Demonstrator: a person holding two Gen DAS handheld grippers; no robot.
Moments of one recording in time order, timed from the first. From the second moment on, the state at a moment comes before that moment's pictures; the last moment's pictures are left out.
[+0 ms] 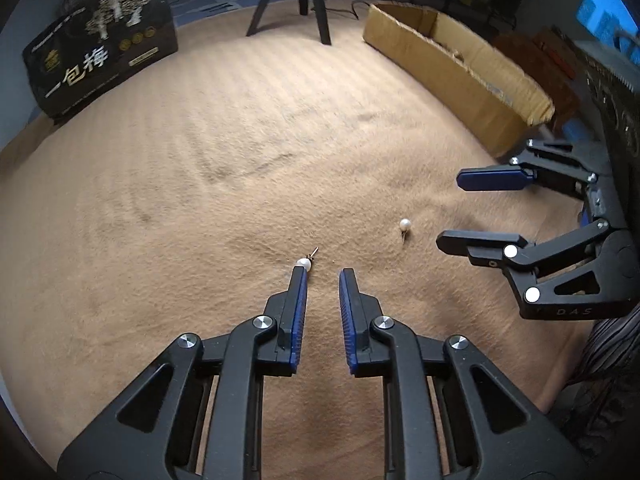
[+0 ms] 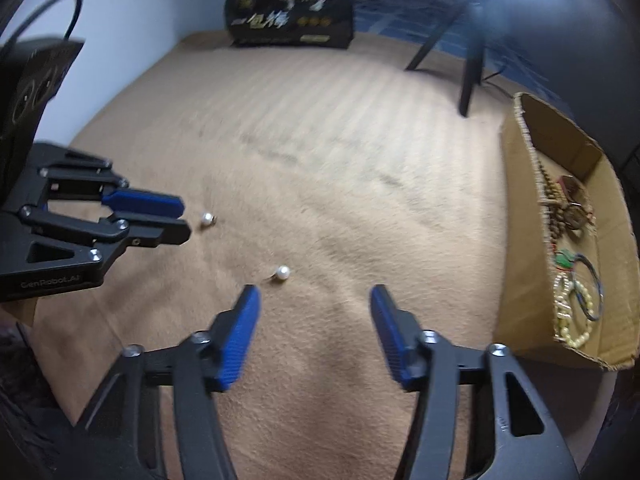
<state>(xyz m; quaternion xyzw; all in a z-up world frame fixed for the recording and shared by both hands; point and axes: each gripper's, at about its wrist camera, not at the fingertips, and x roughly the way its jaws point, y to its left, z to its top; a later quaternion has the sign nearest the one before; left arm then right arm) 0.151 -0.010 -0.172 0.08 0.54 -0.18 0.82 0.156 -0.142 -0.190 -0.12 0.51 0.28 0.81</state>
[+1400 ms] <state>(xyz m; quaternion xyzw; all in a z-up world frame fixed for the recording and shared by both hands) 0.169 -0.008 -0.203 0.08 0.55 -0.18 0.81 0.173 -0.109 -0.206 -0.15 0.51 0.30 0.79</state>
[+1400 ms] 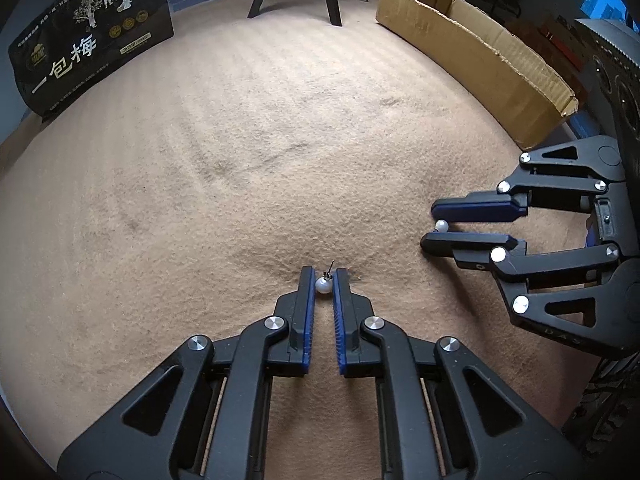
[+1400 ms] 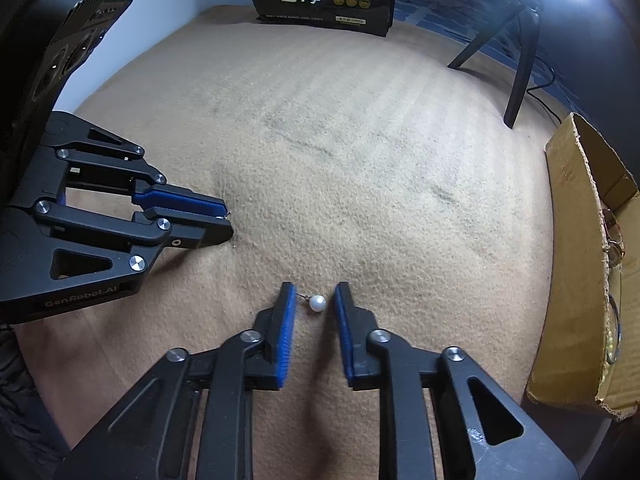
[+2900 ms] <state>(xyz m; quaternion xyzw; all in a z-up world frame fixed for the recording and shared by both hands) 0.179 -0.116 -0.086 0.00 0.44 -0.25 0.86 0.205 -0.317 -0.089 0.02 0.41 0.15 0.90</state>
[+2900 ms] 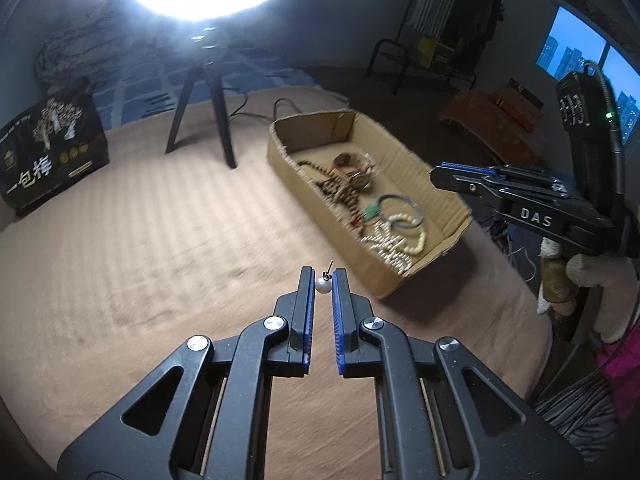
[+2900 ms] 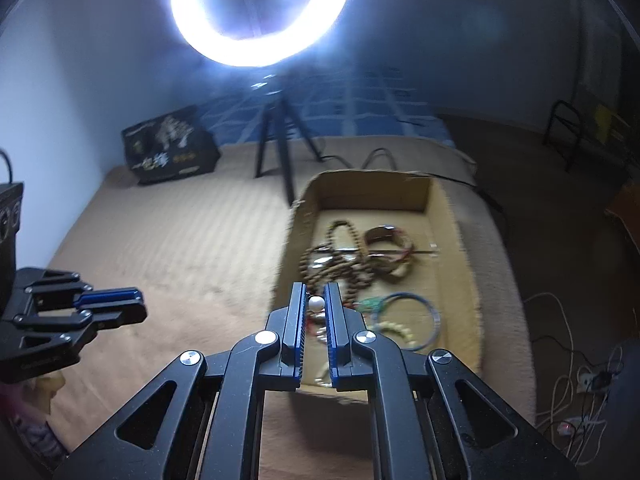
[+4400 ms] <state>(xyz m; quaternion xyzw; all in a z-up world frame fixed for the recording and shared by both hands) 0.211 -0.205 -0.101 0.00 0.43 -0.28 0.86 0.234 -0.370 -0.116 0.05 0.43 0.06 0.90</state>
